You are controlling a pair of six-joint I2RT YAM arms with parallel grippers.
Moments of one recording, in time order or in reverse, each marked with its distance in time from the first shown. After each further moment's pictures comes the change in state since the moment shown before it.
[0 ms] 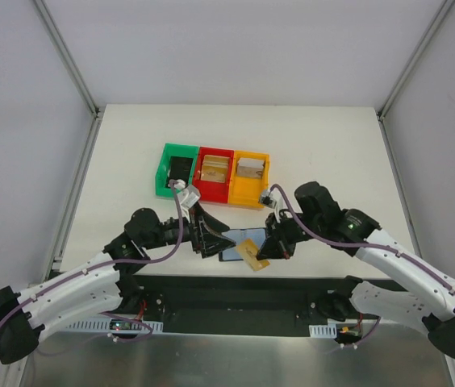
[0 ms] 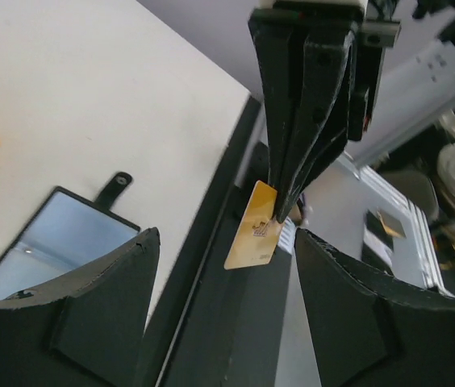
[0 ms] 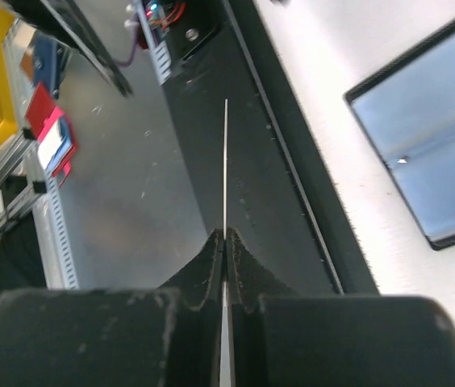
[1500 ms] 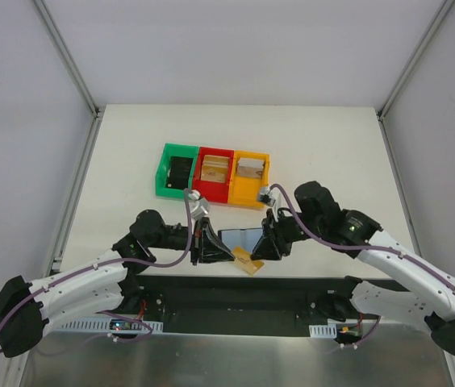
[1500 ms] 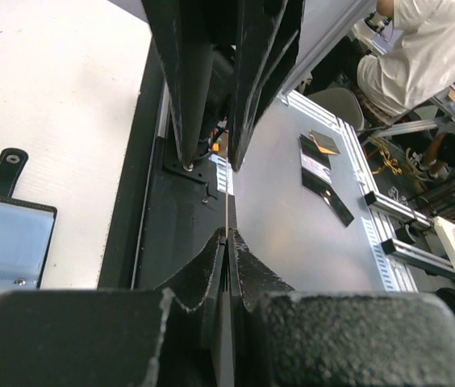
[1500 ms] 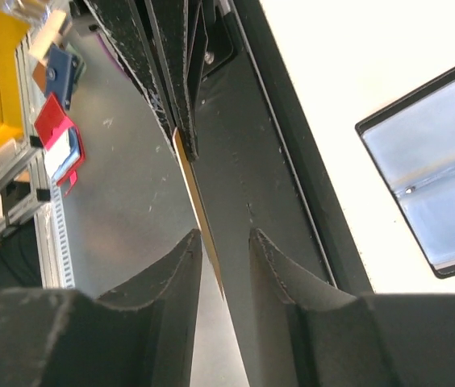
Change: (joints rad) left arm -0.001 0.147 -0.024 0.176 0.416 -0.021; right arm 0.091 0.027 0.051 0.025 0.012 0.016
